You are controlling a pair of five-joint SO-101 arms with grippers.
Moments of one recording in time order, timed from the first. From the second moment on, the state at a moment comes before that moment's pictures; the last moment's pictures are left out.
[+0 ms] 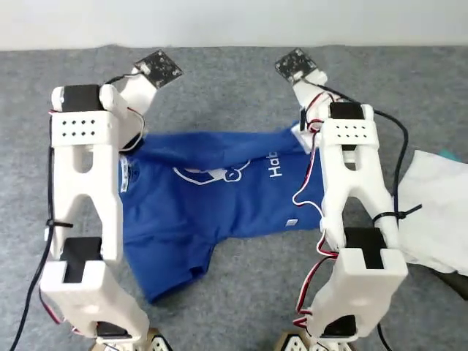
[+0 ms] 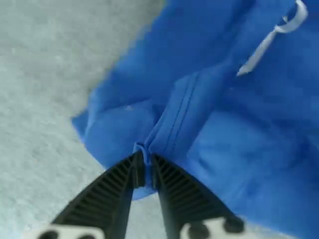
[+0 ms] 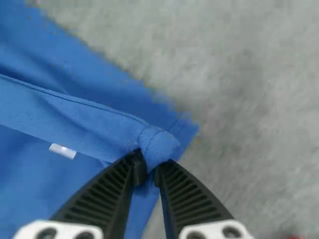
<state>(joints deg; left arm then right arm) -6.0 12.4 -21.8 98.1 -38.3 -2.9 15.9 -8.3 62.2 34.5</state>
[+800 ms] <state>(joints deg) -2.3 -16.5 22.6 98.1 -38.5 3.8 12.7 -8.3 84.0 43.2</state>
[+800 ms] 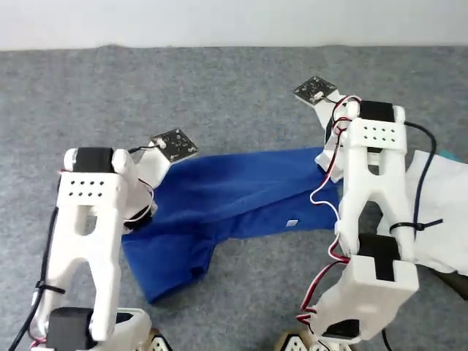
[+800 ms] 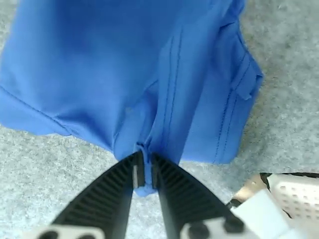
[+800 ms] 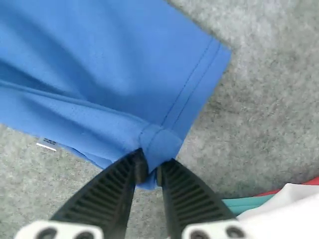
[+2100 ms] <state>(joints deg) -4.1 -28.3 20.8 90.6 -24.5 -7.7 28.8 -8.4 77.9 35.8</state>
